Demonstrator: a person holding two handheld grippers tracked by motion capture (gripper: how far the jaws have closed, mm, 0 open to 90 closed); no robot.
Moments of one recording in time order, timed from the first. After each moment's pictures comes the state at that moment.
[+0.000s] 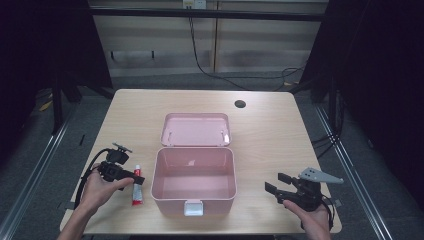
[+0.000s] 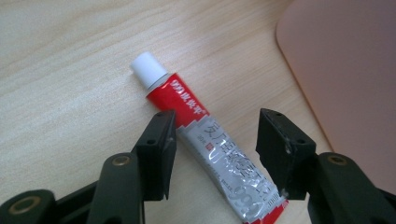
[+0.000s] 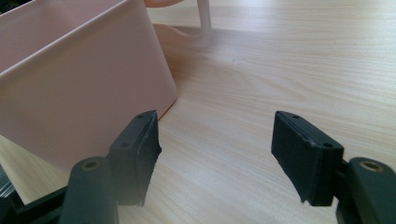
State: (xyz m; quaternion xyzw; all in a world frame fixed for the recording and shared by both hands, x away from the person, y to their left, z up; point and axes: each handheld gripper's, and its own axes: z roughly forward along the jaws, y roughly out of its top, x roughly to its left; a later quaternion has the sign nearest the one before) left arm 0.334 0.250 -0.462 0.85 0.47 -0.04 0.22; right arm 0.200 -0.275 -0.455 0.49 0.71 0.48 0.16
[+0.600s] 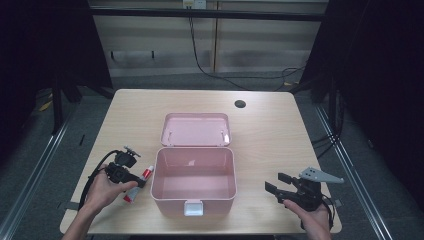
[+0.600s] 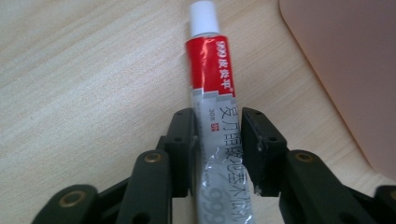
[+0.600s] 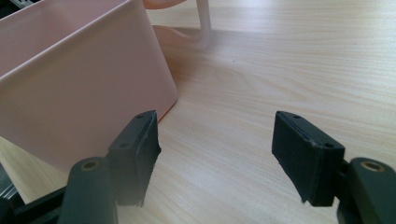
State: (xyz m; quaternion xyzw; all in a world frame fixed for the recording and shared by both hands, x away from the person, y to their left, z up) left arm 0.333 0.236 -0.469 0.88 0.44 -0.03 0.18; right arm 0.200 -0.275 -0.455 0.49 0.71 0.48 0.15
